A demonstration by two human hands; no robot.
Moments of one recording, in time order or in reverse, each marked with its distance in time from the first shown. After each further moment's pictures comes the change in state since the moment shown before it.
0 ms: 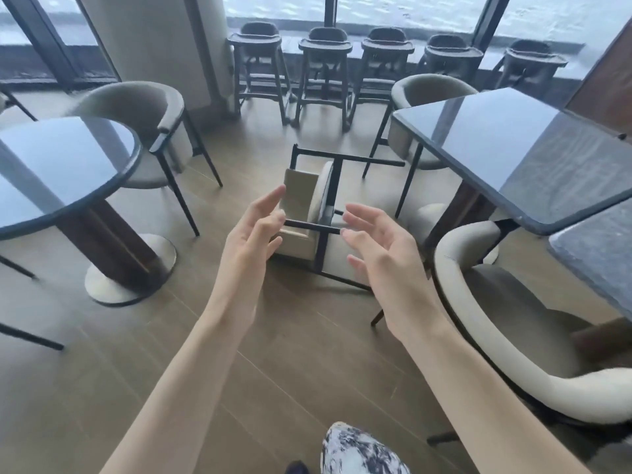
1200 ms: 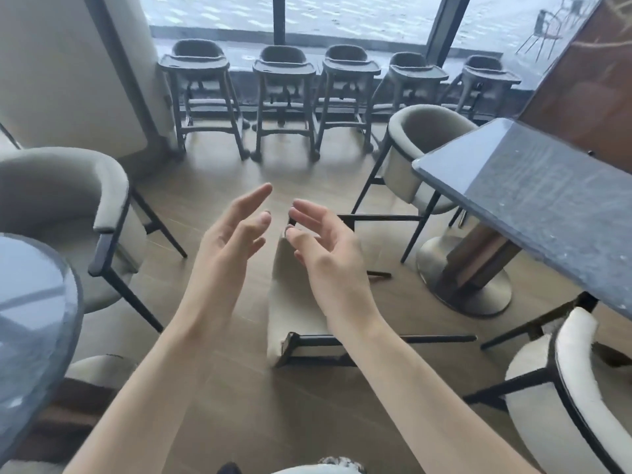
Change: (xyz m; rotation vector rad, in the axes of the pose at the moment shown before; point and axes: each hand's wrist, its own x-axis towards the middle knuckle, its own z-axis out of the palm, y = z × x) left_hand 0.549 -0.019 -0.239 0.005 -0.254 0.035; right_hand 0.510 -0.020 0.320 0.067 0.170 -0.081
